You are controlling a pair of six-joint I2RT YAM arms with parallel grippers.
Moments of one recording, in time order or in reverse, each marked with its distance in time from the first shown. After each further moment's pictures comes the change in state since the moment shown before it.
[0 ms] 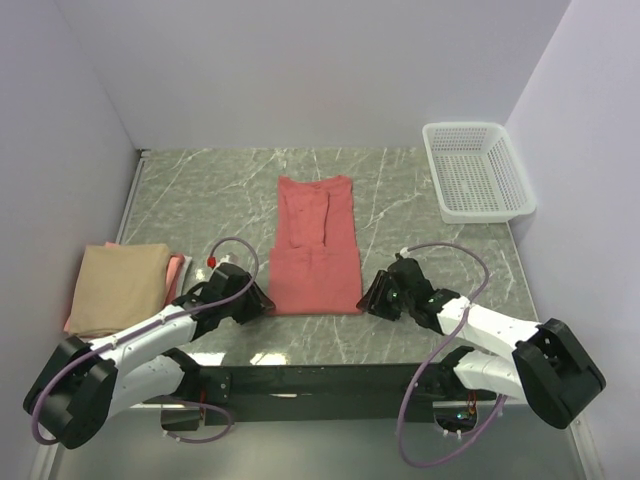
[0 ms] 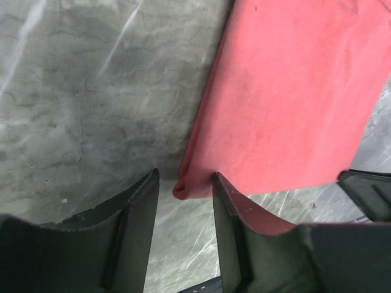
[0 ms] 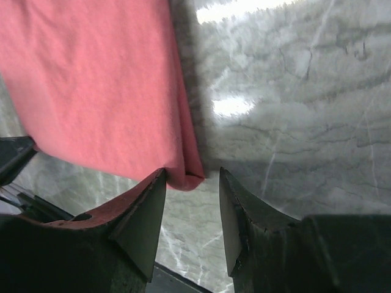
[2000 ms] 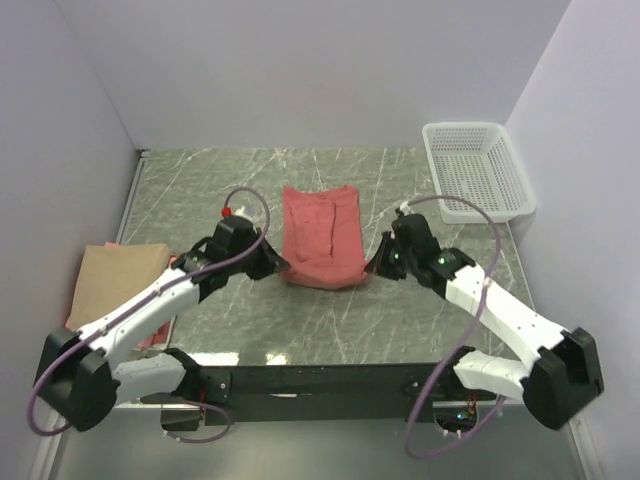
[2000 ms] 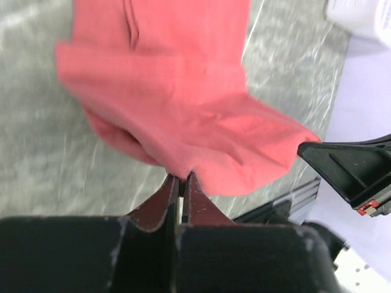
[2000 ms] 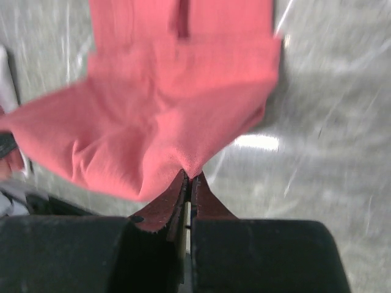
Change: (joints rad) left arm -0.029 0.064 0.421 -0.188 0.065 0.080; right arm -0.033 -0.040 0.415 -0.409 0.064 -0.211
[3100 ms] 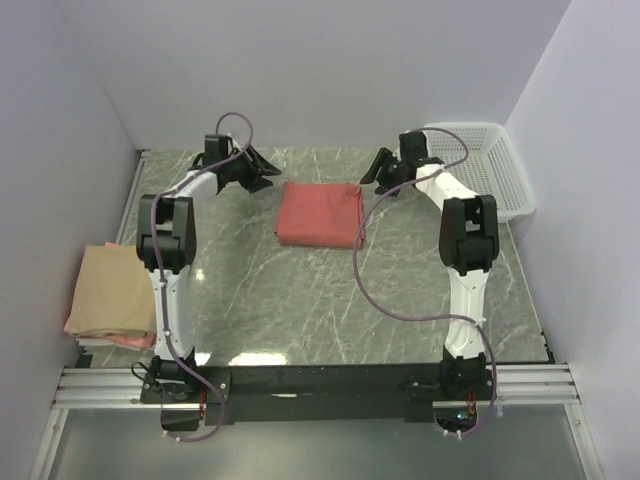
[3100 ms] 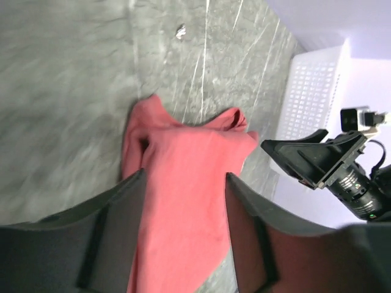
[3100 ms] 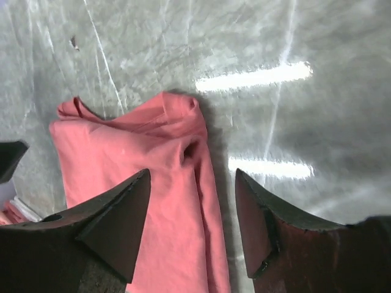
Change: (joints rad) left arm 0.496 1.201 1.014 0.241 0.515 0.109; right arm -0.416 1.188 1.058 0.100 -0.303 -0.134
